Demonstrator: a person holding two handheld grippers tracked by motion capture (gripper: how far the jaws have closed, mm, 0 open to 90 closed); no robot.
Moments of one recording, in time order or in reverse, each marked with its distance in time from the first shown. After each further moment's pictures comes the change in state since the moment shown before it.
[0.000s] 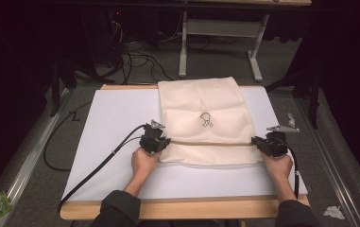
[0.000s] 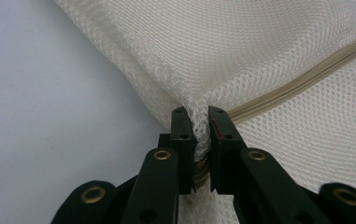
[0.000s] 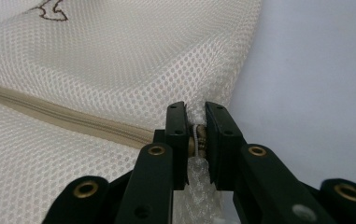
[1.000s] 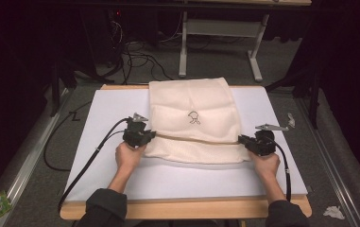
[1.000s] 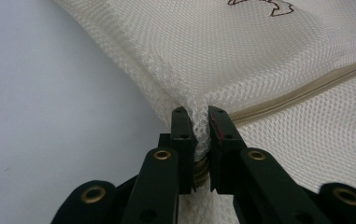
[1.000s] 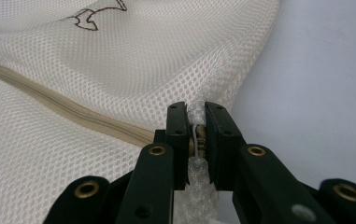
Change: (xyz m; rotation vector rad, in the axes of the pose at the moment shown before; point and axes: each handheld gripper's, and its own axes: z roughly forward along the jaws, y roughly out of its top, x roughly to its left) left arm 0.039 0.000 -0.041 -0.033 0.032 -0.012; right arm 0.039 0.010 0.008 -0.036 0.119 -0.002
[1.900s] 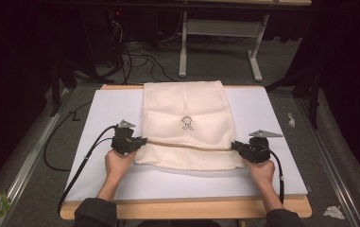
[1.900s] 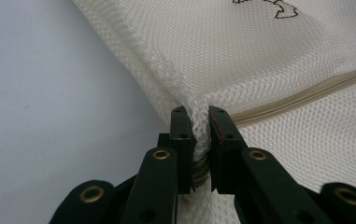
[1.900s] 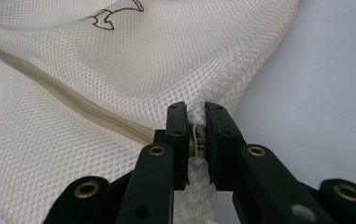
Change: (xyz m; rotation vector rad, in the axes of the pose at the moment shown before) left arm 0.019 -0.030 -0.019 0.002 -0.046 -0.080; right arm 0.029 -0.013 -0.006 0.004 0.059 -0.033
